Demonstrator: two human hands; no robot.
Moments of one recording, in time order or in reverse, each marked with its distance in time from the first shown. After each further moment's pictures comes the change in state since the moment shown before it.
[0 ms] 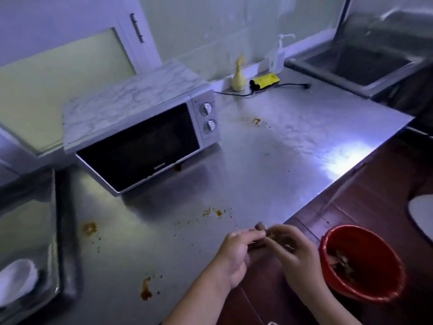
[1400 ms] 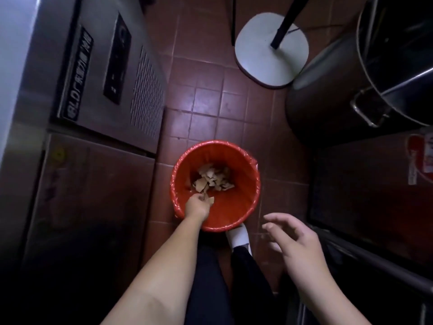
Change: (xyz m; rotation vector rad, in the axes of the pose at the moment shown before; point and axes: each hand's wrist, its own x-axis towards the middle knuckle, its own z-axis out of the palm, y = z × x) left_hand 0.527 -0.427 0.197 1.437 -0.070 -0.522; right_hand 0.085 0.293 -0.399 0.160 0.811 0.961
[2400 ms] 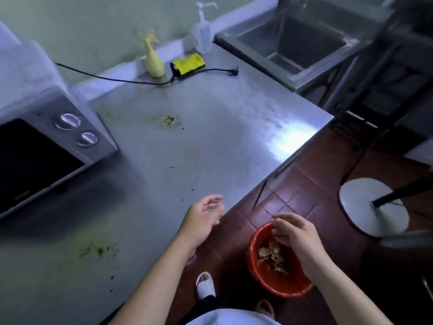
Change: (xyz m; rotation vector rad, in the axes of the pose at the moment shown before) left_hand -0.429 -0.072 -0.277 -0.882 0.428 0.503; right_hand -0.196 -0.164 0.100 -0.286 -0.599 -0.343
